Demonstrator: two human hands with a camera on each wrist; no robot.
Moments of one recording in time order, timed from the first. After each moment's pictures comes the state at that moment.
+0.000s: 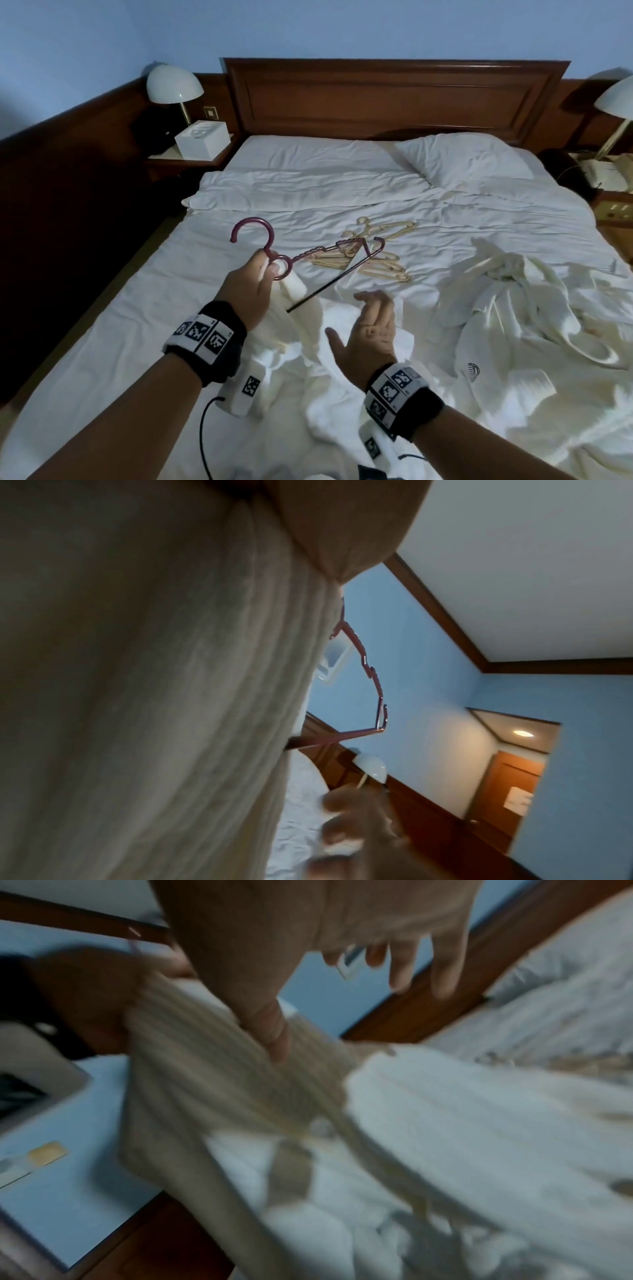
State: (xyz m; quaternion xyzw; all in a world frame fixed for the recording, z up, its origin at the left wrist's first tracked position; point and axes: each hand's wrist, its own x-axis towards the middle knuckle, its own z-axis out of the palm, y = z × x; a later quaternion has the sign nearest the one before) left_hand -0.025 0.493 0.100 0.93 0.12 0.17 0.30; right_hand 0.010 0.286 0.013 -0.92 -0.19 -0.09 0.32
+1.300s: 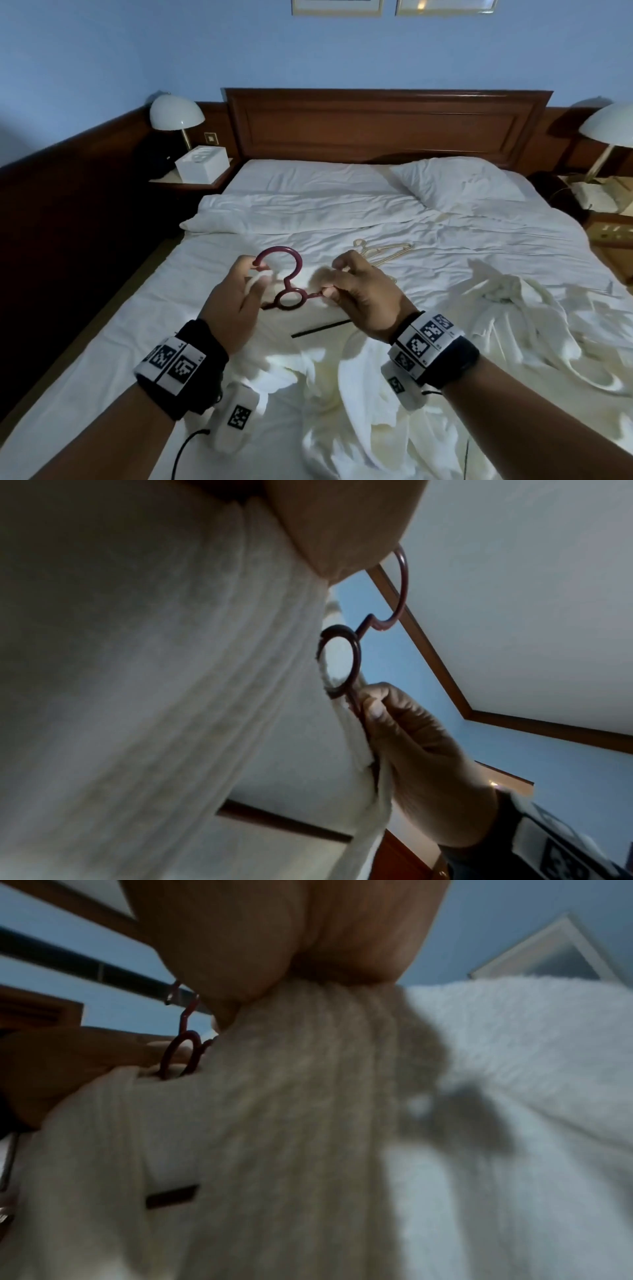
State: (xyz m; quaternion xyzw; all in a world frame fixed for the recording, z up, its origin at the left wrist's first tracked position) left_hand -0.026 0.496 0.131 0.90 0.05 0.25 0.35; right_hand 0.093 0.278 0.118 -0.79 -0.51 -0.09 0.33
